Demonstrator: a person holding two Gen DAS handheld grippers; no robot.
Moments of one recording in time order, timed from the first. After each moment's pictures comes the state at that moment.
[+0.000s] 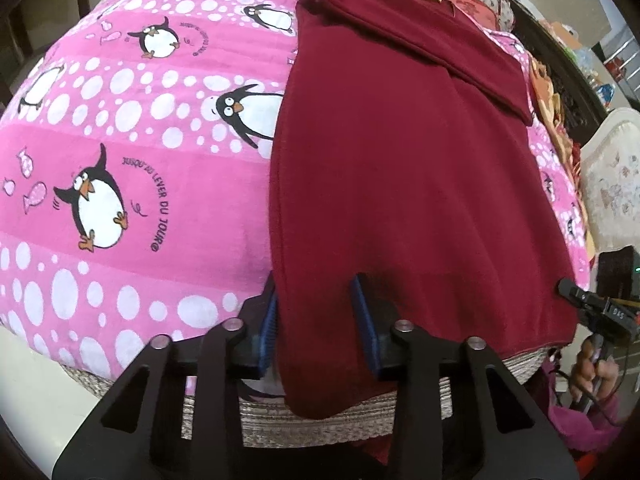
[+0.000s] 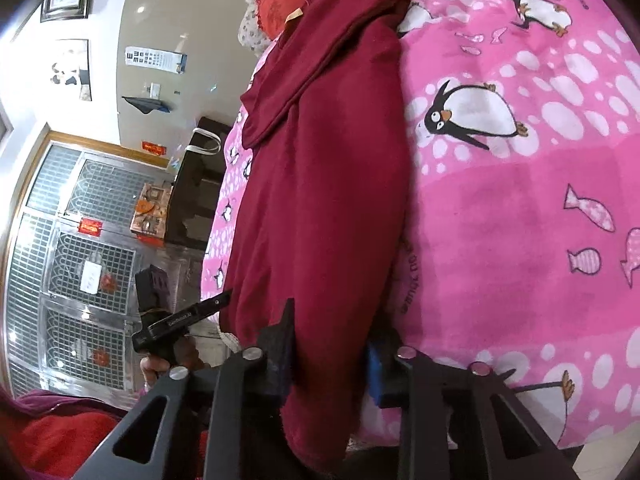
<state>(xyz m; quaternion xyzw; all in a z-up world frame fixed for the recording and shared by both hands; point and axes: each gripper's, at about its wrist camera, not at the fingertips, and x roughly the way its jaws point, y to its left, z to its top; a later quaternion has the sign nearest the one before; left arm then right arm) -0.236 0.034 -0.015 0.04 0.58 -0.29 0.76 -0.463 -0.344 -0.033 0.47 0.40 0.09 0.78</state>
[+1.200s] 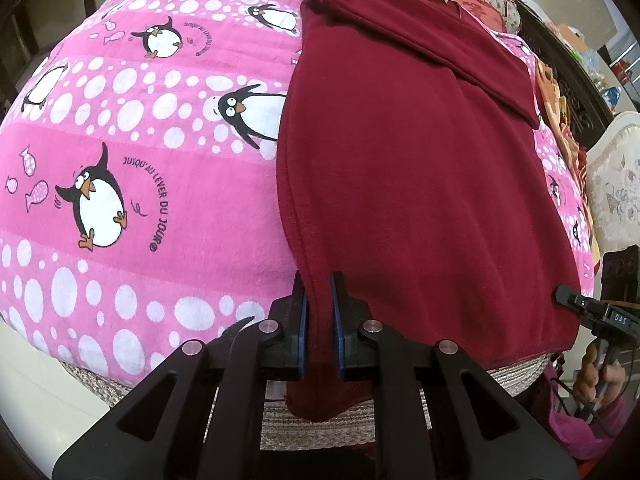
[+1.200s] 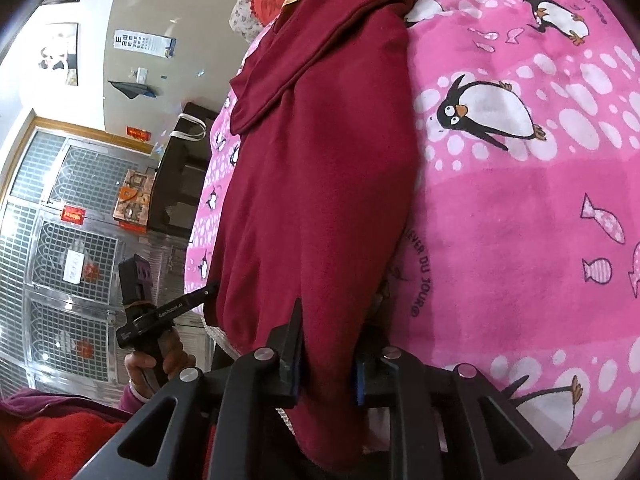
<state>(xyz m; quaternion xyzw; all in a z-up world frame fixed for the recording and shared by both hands) -0.234 0.033 -0.015 0.03 0.58 -0.28 0.76 -0.446 -0.332 -0.030 0.45 0.43 0.08 0.78</state>
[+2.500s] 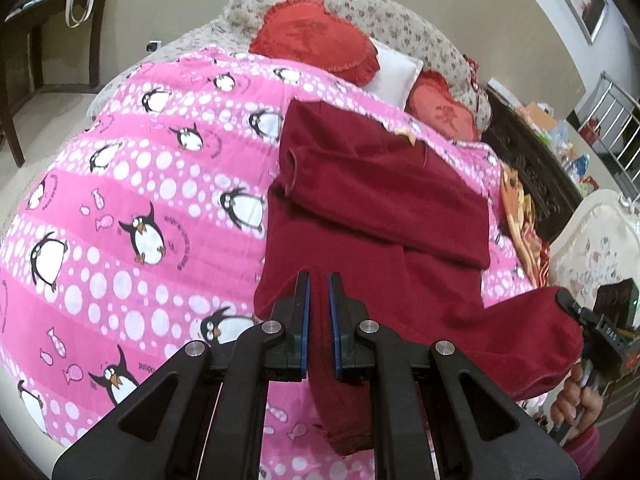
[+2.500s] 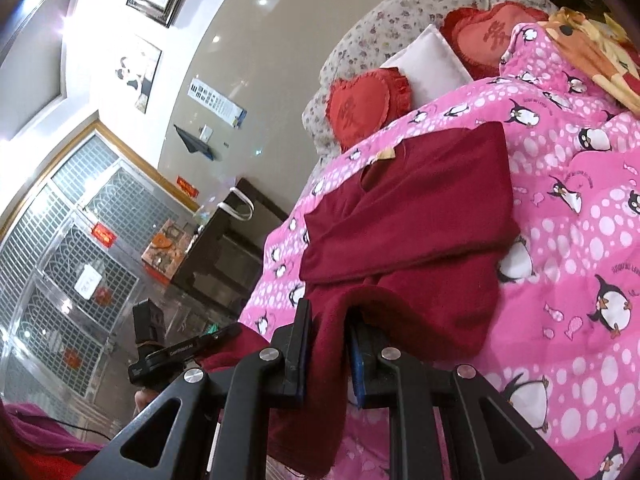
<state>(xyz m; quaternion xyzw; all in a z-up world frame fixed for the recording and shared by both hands) -0.165 0.012 0.086 -0.06 0.45 -0.31 0.83 -0.390 -0.378 0.085 0.38 0.25 0.08 0.89</state>
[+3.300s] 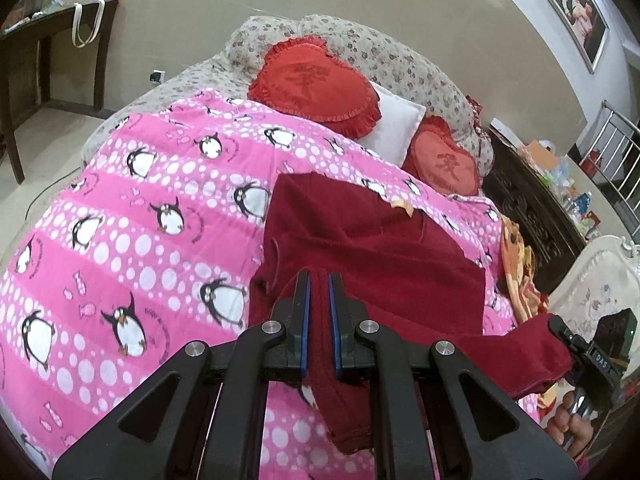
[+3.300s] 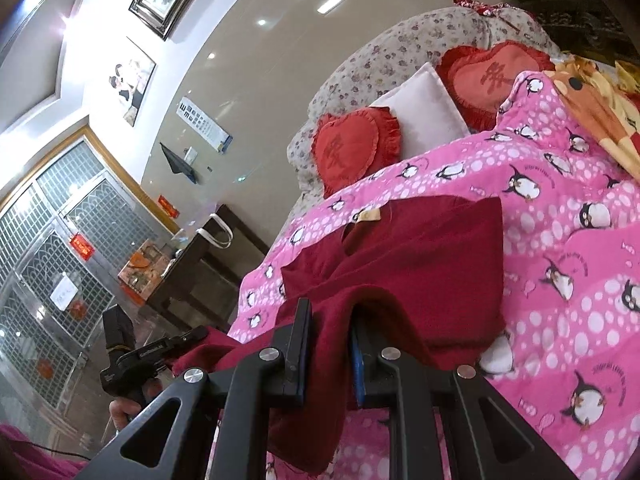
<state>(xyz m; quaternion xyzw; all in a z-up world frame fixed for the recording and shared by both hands) -0.112 -0.020 0.122 -0.10 0.40 -0.30 0.86 -0.344 -0.413 0.117 0.35 0.22 0.02 0.91</state>
